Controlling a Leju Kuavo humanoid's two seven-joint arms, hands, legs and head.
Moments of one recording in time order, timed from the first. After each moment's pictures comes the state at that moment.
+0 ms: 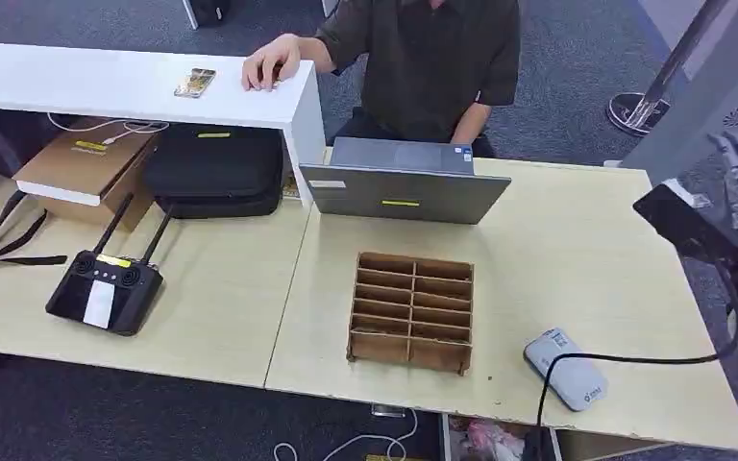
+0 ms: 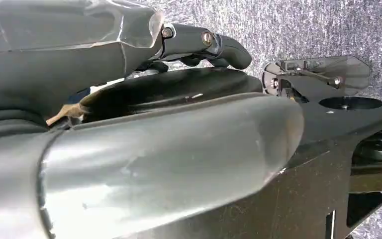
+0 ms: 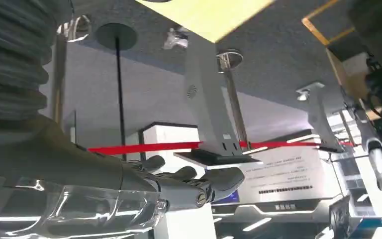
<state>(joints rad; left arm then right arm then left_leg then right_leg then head) -0.08 -0.28 1.01 -0.21 -0.99 0.01 -0.01 -0.41 -0.55 0.14 -1.52 0.76 0.10 0.07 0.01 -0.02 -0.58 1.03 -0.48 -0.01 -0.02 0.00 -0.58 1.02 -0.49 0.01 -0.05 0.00</state>
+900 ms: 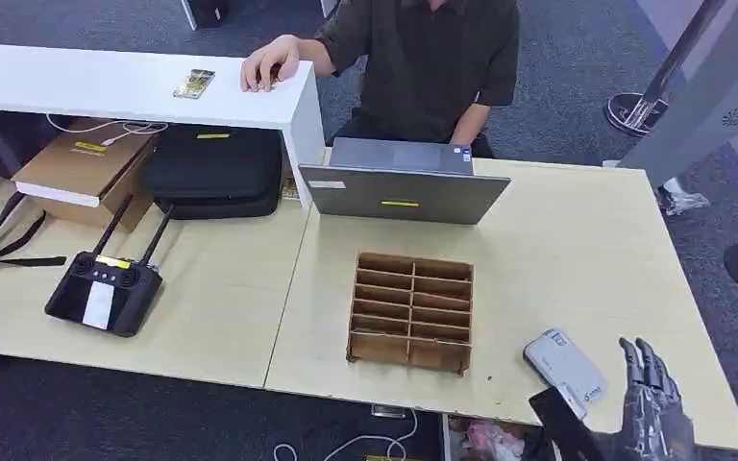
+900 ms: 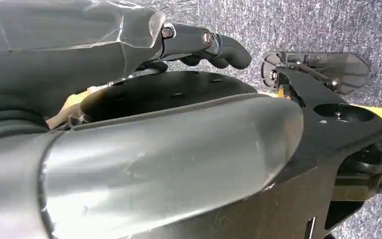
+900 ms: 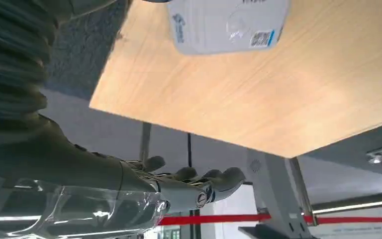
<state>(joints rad) -0.08 -0.27 1.06 -0.21 -0.92 -0.02 -0.01 0.41 -0.15 0.19 -2.04 1.12 -0.11 0.33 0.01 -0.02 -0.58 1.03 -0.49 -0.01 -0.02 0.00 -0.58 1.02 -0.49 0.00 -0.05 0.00</state>
